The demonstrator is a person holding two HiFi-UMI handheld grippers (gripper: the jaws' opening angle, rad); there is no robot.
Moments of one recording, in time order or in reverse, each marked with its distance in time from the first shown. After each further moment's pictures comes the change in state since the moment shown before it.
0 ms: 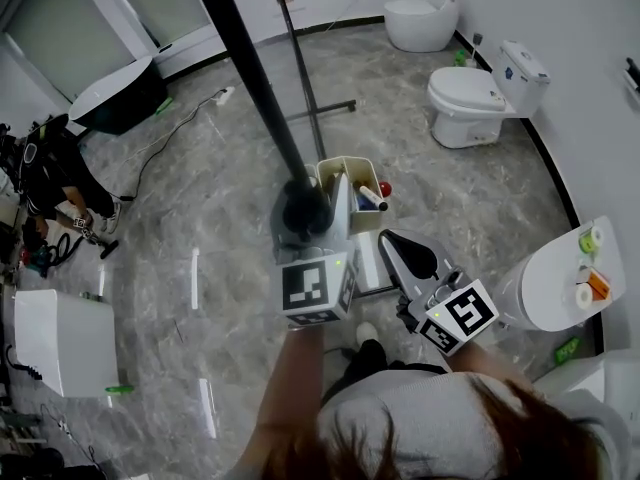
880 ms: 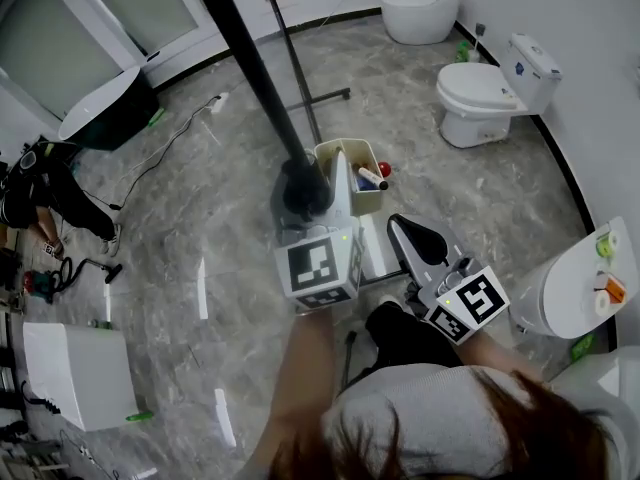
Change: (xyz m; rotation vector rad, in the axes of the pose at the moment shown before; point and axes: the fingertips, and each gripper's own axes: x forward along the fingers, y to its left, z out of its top) left arm 0.118 0.087 -0.018 0.013 0.010 0.022; right arm 0.114 -0.068 -0.004 -0.001 -0.023 -0.065
